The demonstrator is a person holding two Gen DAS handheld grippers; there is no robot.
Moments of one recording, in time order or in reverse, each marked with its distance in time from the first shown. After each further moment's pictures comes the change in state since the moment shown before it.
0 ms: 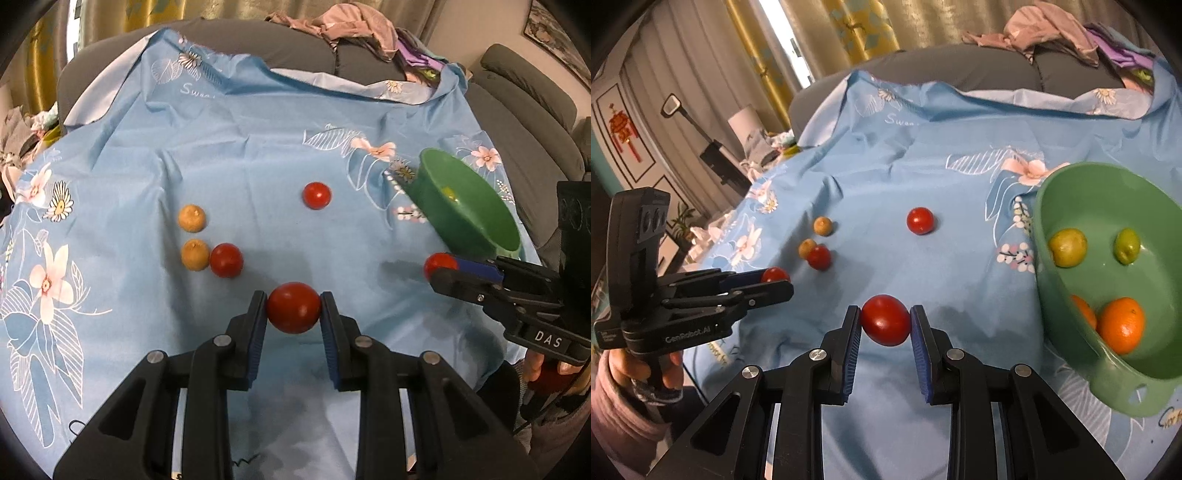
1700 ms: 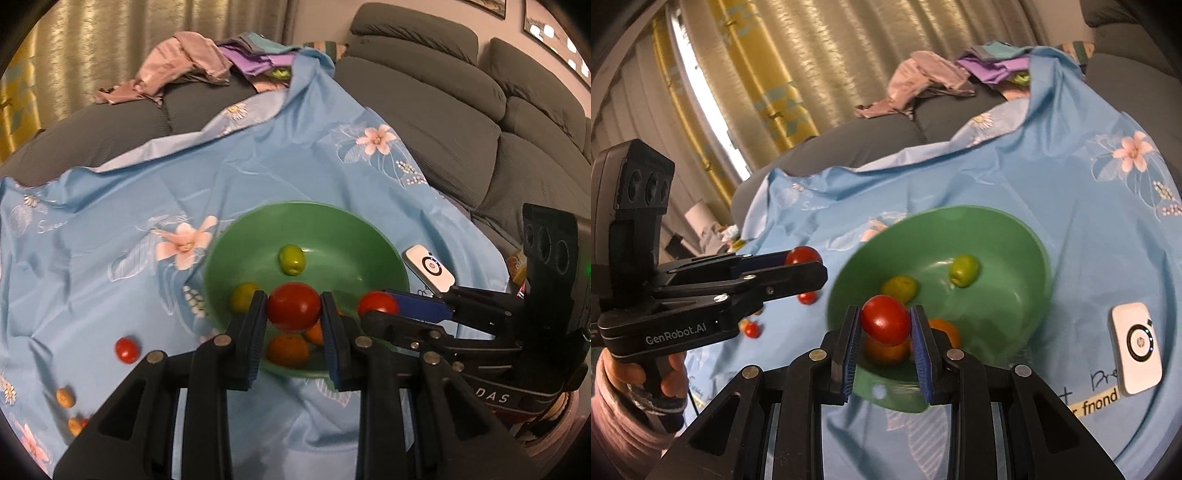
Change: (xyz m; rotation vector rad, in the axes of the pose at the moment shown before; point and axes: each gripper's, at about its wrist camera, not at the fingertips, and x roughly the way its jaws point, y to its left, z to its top) left arm 0.041 -0.197 0.091 0.389 -0.041 -0.215; right arm -0.097 -0.116 -0.017 0.228 -0.258 -0.140
